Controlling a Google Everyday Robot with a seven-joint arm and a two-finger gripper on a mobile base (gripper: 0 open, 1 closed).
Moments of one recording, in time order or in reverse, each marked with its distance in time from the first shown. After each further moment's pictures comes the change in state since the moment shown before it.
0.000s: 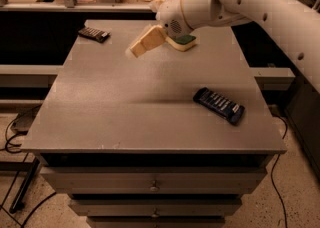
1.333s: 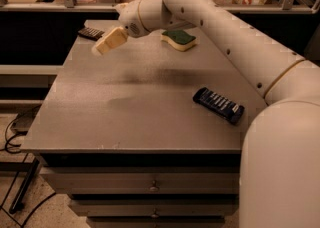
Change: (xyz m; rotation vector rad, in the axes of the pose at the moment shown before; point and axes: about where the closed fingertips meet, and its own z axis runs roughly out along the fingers) arm -0.020 -0.025 0.123 -0.037 -0.080 -0.010
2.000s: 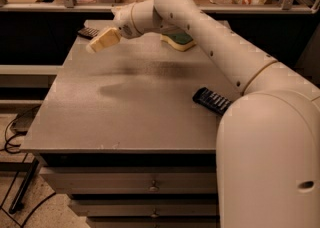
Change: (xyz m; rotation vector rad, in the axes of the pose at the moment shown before) arm 0.007 -0.022 0.039 0.011 -0.041 0.053
